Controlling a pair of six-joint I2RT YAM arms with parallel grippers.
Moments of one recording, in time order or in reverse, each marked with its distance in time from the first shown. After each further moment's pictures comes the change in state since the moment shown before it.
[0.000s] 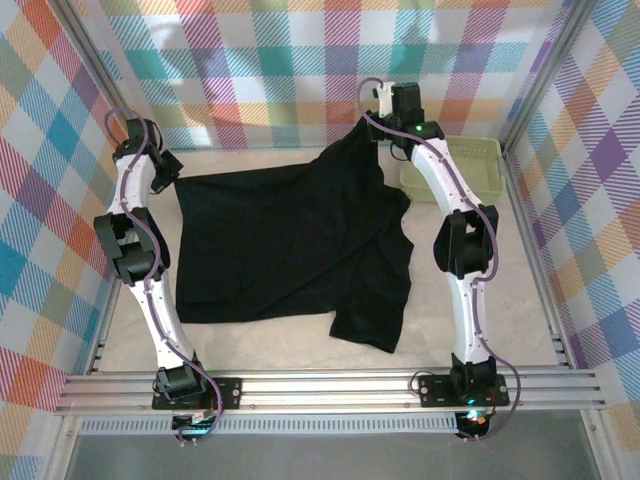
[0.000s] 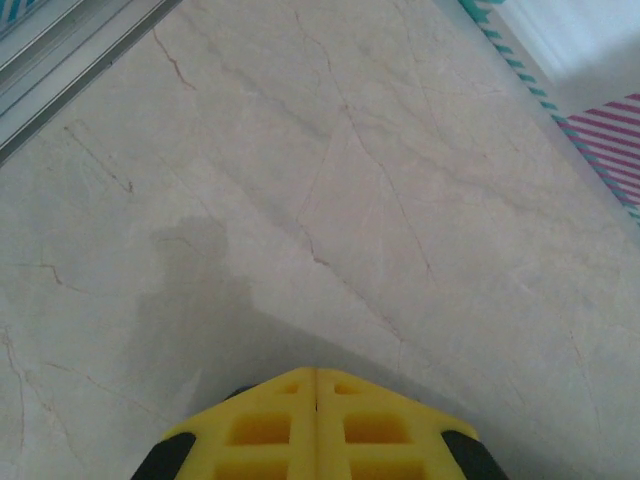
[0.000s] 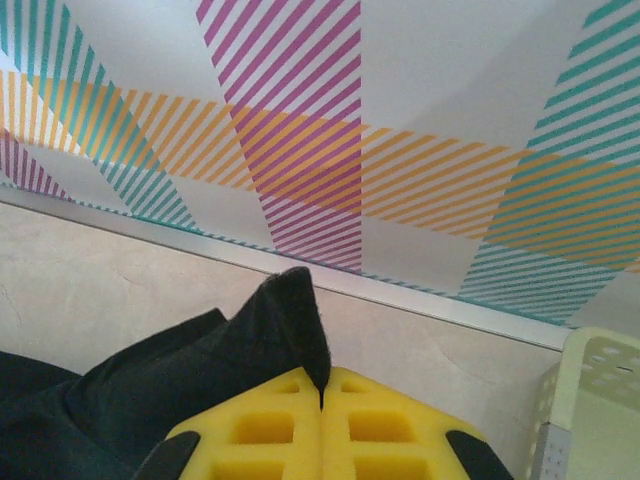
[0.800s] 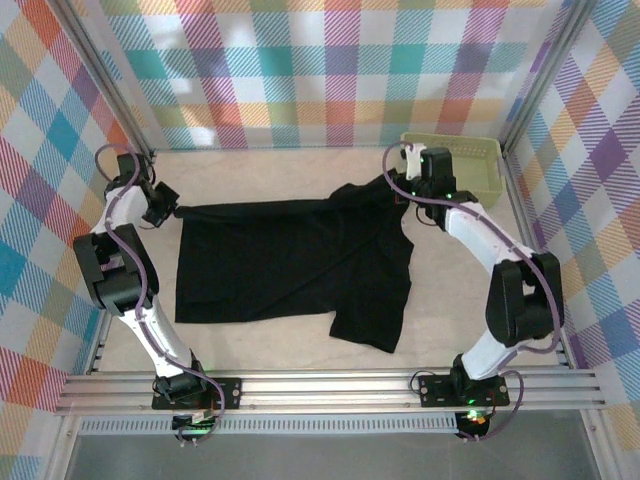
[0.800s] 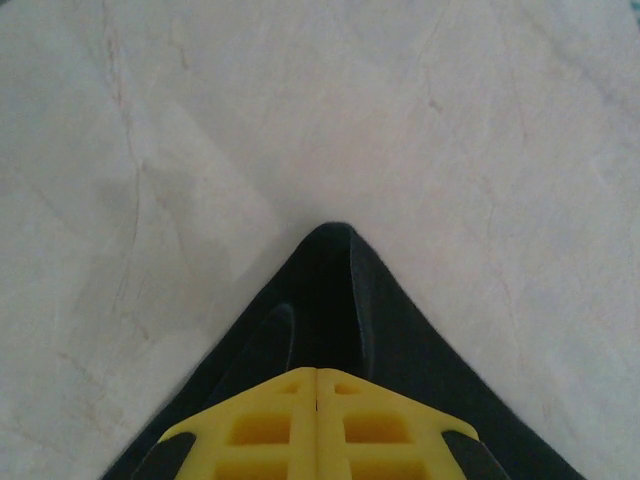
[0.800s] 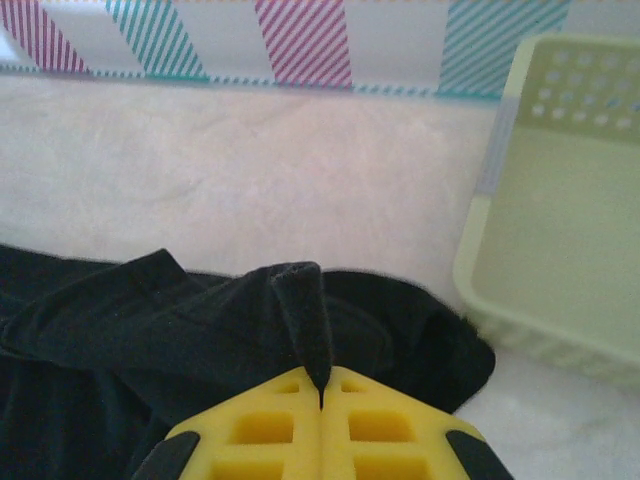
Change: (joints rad) left arm 0.061 -0.341 -0.604 0.217 0.099 -0.072; right arm -0.029 -0.711 -1.146 0.370 -0.035 0.082
